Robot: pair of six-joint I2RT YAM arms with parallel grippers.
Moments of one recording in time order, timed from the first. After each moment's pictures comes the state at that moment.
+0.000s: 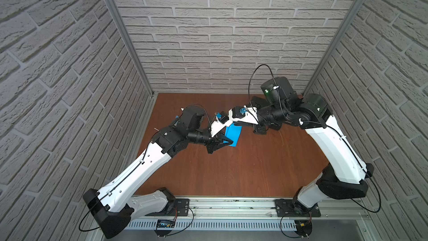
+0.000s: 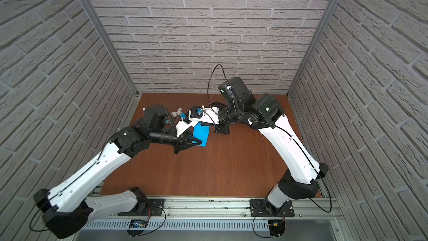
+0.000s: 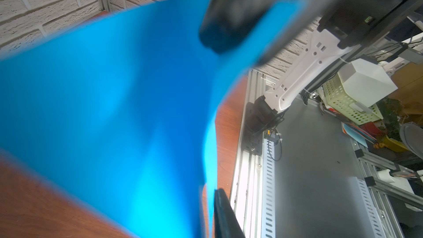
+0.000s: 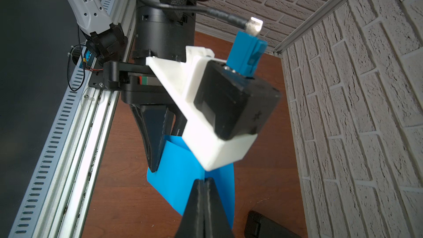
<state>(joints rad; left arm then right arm) -0.62 1.14 1.25 -0.74 0.68 0.09 0.74 1.59 2.22 -1.41 -0.34 -0.79</state>
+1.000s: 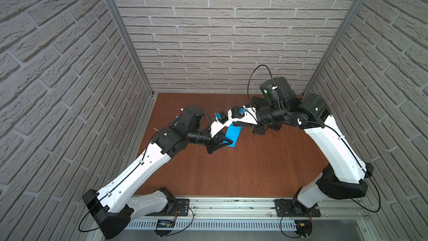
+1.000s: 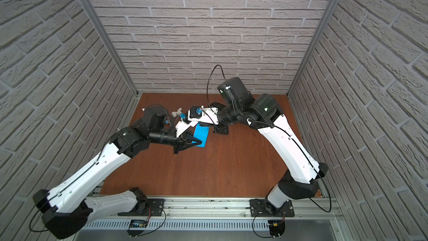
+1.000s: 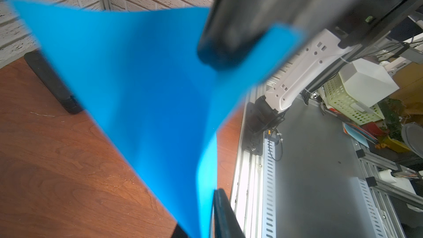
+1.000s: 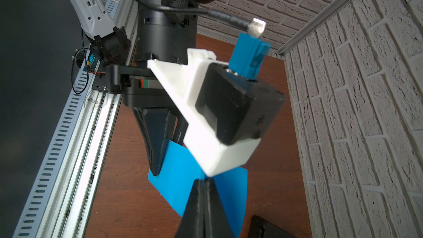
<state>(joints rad) -0.62 1.13 1.25 -0.74 0.67 0.09 0.74 1.59 2.21 -1.40 -0.36 -0.78</state>
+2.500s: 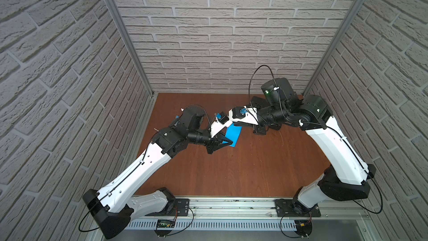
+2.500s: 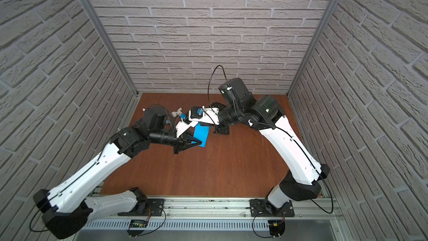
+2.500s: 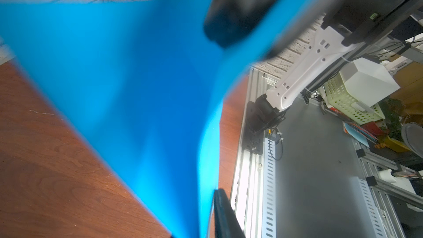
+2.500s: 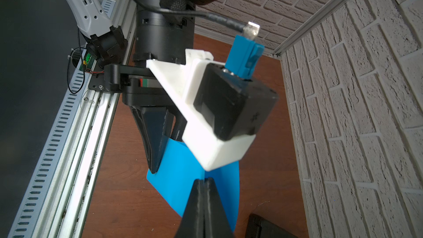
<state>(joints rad) -0.62 1.13 1.24 -0.74 0.67 0.10 0.74 1.57 2.18 -1.38 -0.35 -0.78</state>
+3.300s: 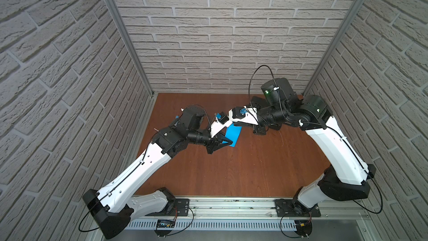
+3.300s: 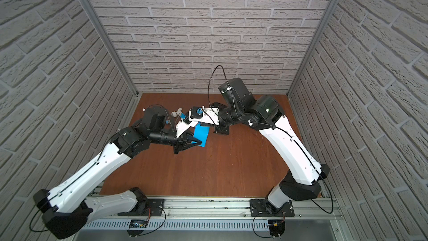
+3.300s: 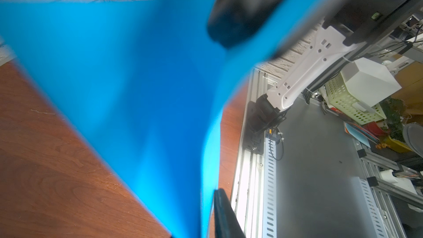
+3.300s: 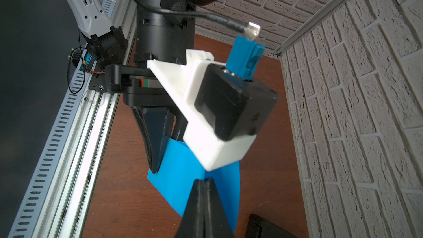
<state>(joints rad) -0.61 1.13 1.24 -0.74 0.67 0.10 0.74 1.57 2.18 -1.38 -0.35 -0.78</state>
